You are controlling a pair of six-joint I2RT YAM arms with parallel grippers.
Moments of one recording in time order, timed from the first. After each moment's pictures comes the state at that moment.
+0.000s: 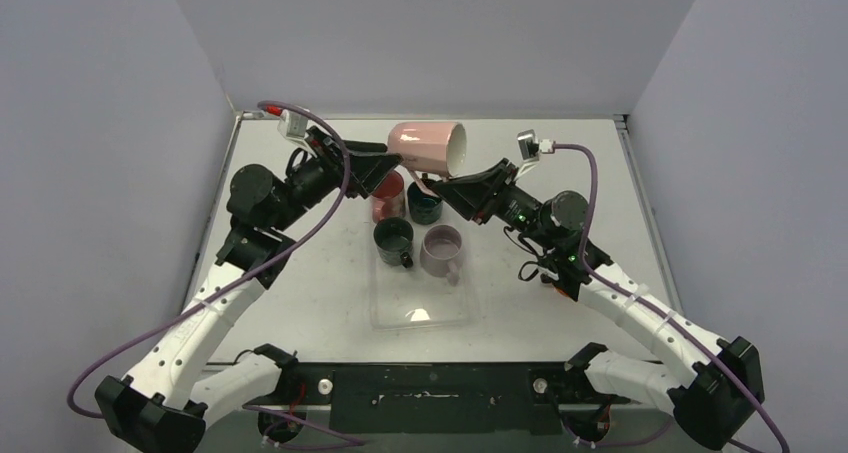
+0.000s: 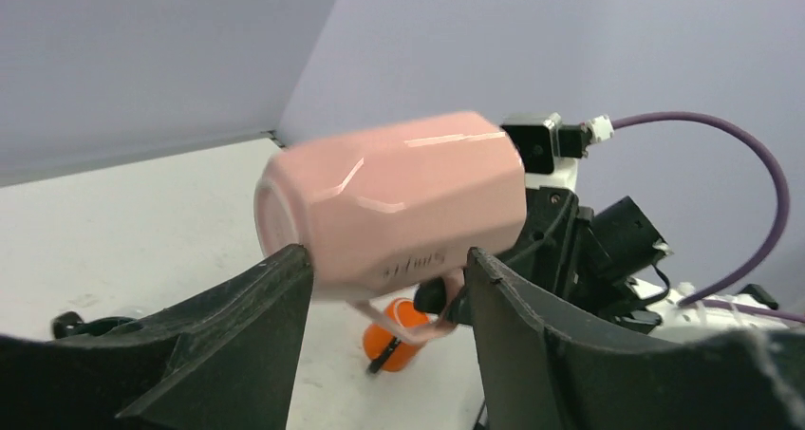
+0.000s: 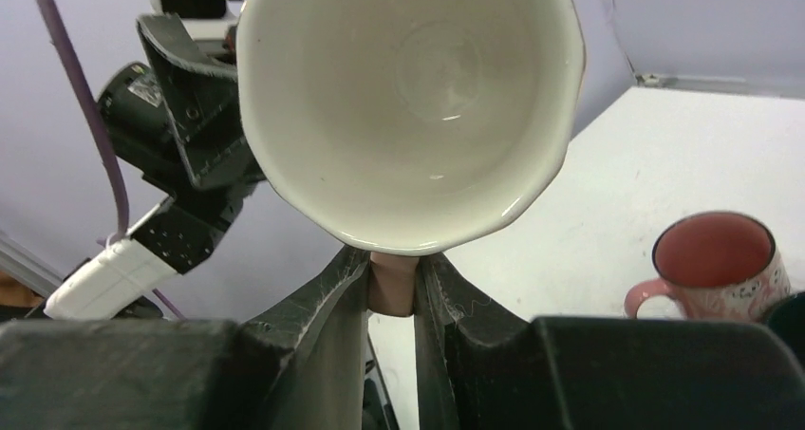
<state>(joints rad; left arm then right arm) -0.47 1.01 1.02 0.29 0.43 -0.74 0.63 1.07 0.82 0.57 -0.40 0.80</state>
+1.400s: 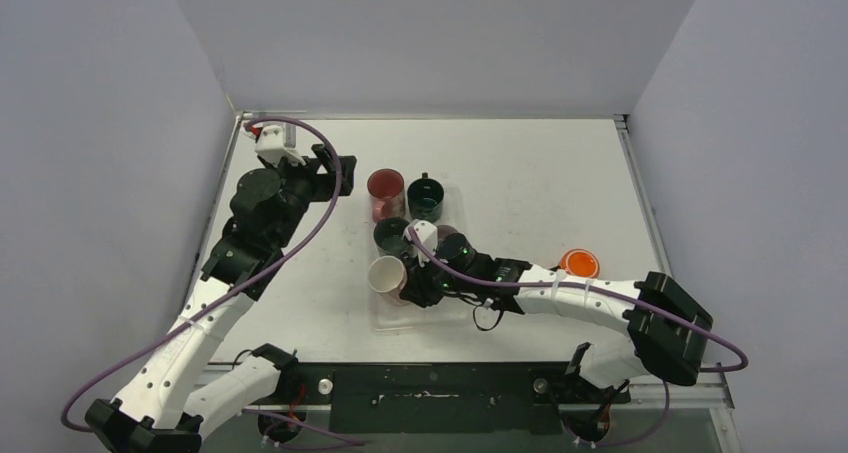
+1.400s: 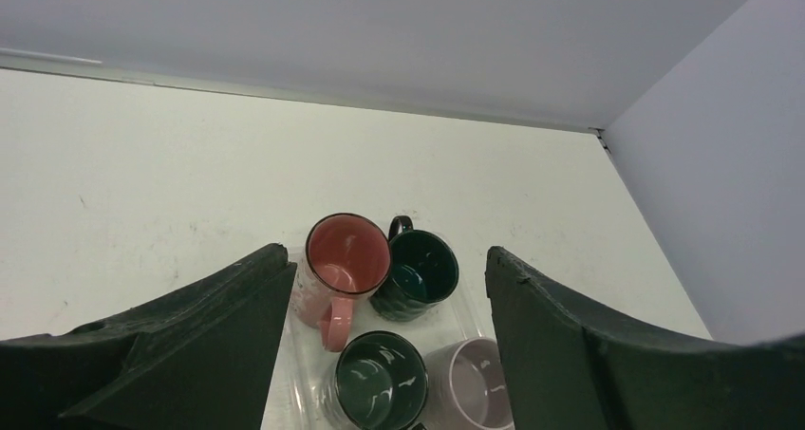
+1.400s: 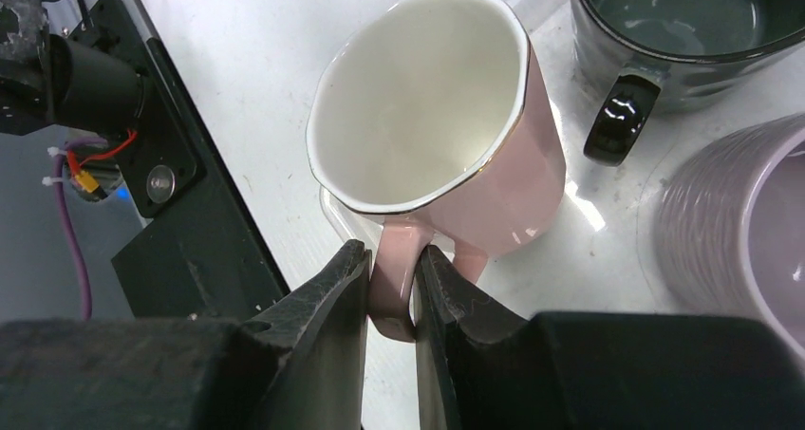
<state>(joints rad) -0.46 0.92 1.02 -0.16 -0.19 -0.41 1.02 1.38 0.78 0.01 -0.20 0.32</state>
